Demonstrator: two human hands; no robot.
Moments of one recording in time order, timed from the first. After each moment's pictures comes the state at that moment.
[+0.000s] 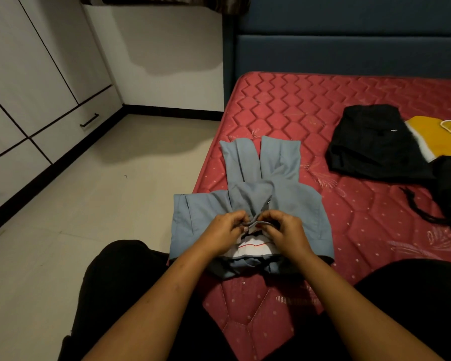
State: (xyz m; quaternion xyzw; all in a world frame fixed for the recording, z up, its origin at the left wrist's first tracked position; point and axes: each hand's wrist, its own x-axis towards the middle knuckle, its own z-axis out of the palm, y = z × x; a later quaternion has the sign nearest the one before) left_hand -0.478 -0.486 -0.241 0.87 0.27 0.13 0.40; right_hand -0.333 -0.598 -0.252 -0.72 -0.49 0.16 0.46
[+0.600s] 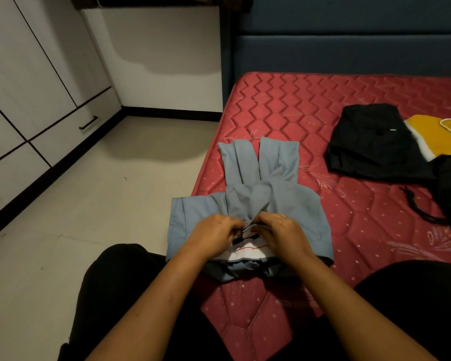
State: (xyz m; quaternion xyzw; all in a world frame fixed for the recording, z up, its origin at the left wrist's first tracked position) left_hand -0.490 -0.489 -0.211 0.95 0.25 0.05 0.16; right_hand -0.336 -0.599 -0.244 -0.74 -0.60 0.03 0.30
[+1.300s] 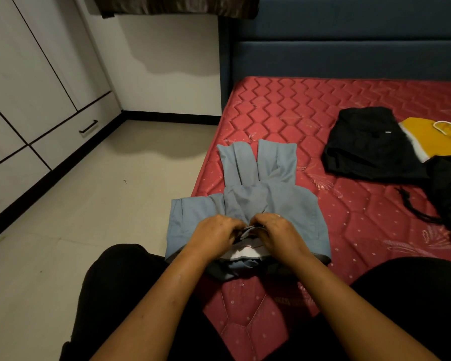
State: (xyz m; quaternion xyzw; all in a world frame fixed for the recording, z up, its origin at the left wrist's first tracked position) left_hand -0.490 -0.496 -0.209 0.96 0.25 0.07 0.12; right_hand -0.341 -0.599 -0.243 -0.74 -0.61 0.07 0.29
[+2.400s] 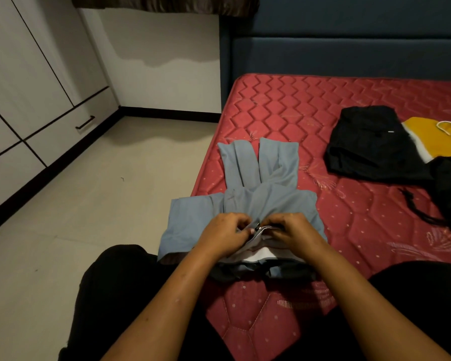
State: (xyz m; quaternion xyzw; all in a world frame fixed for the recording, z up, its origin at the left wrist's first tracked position) left_hand -0.476 -0.496 -0.214 0.90 0.31 0.09 0.31; right_hand -0.318 -0.607 -0.219 -0.73 -0.58 0.20 0.31
